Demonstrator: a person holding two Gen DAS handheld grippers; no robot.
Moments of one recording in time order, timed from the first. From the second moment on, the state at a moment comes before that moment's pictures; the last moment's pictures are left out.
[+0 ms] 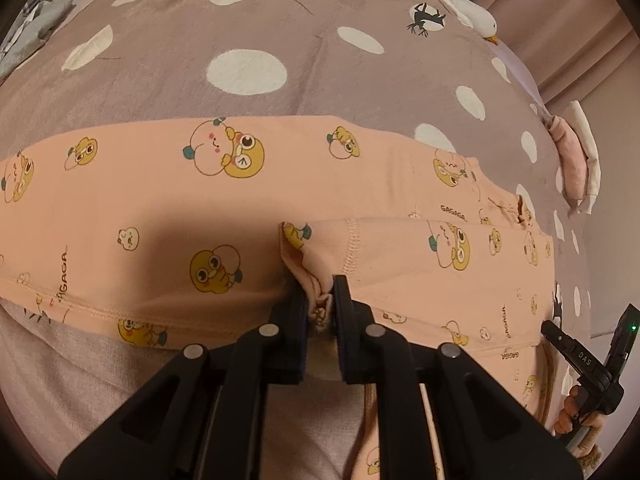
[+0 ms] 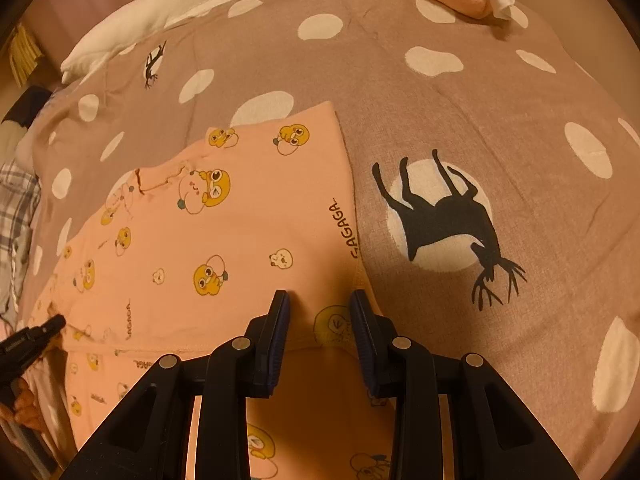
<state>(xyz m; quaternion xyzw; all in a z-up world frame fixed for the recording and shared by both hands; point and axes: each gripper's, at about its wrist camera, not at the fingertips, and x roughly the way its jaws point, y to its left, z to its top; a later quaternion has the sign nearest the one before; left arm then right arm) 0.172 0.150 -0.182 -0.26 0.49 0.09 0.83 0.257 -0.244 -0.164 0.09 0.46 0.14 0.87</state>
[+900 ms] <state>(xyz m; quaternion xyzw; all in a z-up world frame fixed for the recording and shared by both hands) 0.109 0.172 -0.152 -0.25 0.46 0.16 0.84 0.245 -0.235 -0.155 0.05 0.44 0.10 0.89</state>
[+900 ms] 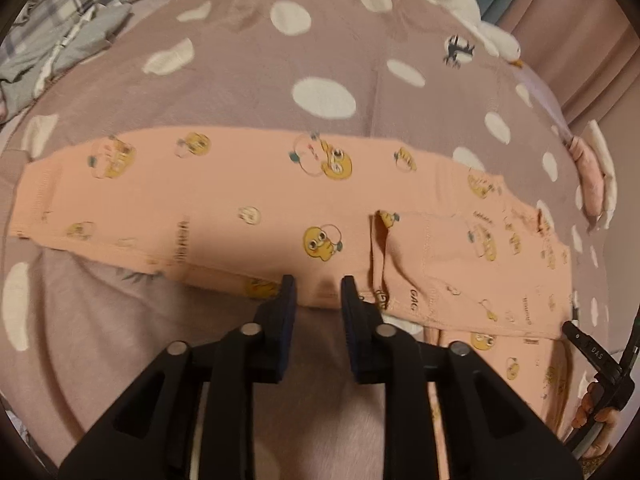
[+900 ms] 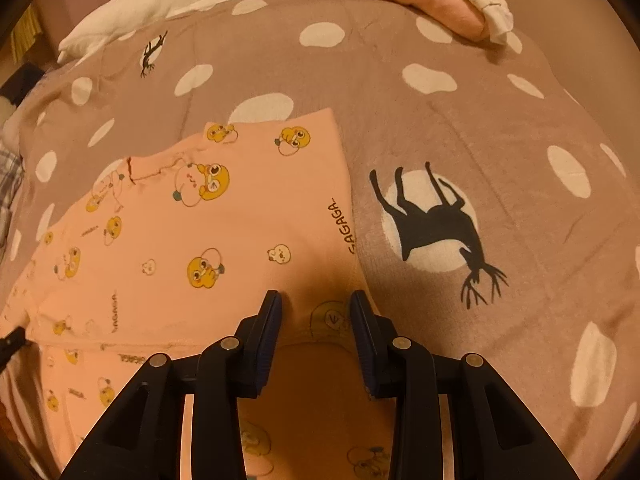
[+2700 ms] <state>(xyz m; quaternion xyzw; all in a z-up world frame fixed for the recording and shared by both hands) -0.022 0.346 -0.179 -0.49 0.28 0.32 0.76 0.081 -0.230 -0.065 0.06 0.27 0.15 0.95</state>
